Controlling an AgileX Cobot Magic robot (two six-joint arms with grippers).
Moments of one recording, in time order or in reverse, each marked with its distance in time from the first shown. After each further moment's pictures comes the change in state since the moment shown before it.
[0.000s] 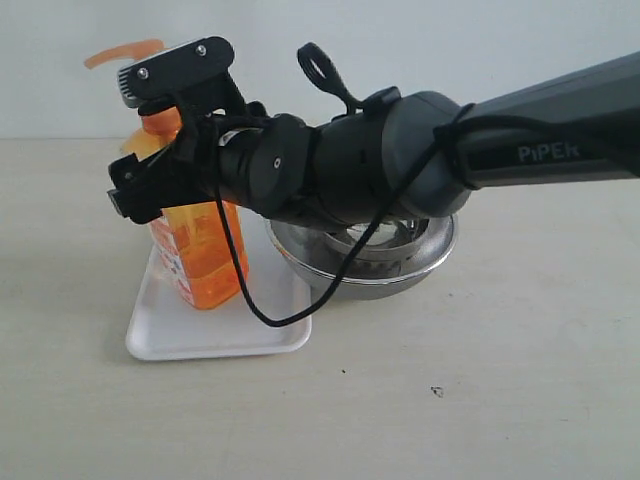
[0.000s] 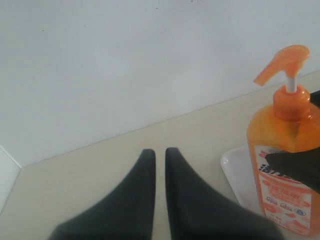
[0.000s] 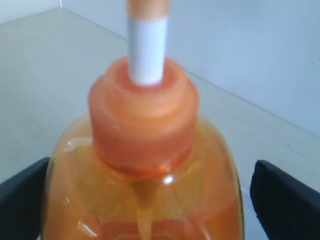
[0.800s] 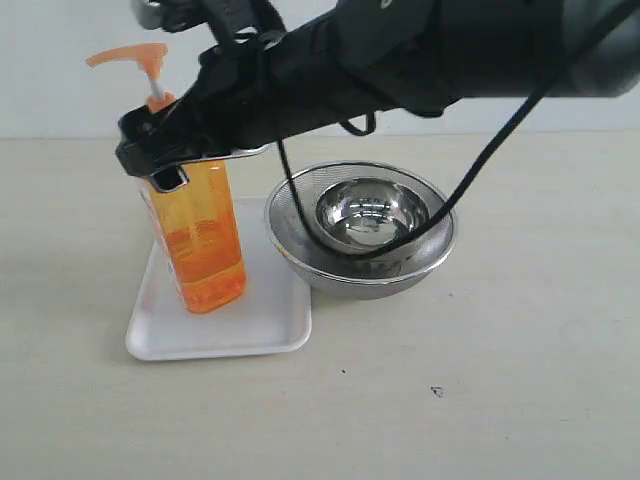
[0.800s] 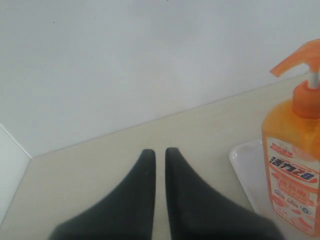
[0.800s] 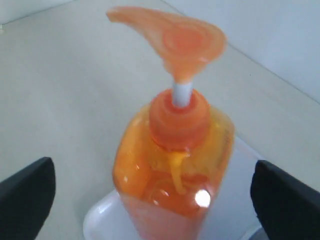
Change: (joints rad) left arm 0.000 -0.010 0.000 0.002 0.040 0.000; right arm -0.119 -0.234 0.000 0.004 0.518 -0.067
